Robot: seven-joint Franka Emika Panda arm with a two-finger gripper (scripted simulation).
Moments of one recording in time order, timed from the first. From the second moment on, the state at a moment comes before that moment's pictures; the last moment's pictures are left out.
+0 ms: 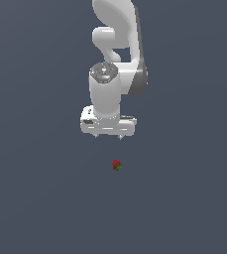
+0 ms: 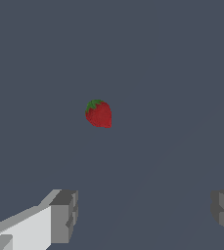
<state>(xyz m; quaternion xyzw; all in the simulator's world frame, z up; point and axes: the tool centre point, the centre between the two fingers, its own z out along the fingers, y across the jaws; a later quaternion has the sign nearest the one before) -0.001 -0.019 0.160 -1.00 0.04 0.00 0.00</state>
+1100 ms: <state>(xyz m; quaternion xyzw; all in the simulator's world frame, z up) 0.013 0.009 0.154 -1.00 0.00 0.00 0.00</state>
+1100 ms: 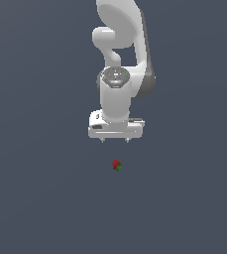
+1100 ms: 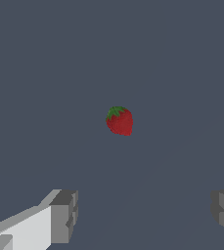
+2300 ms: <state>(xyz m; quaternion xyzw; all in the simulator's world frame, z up) 0.066 0.019 0.073 -1.00 0.01 0.00 0.00</state>
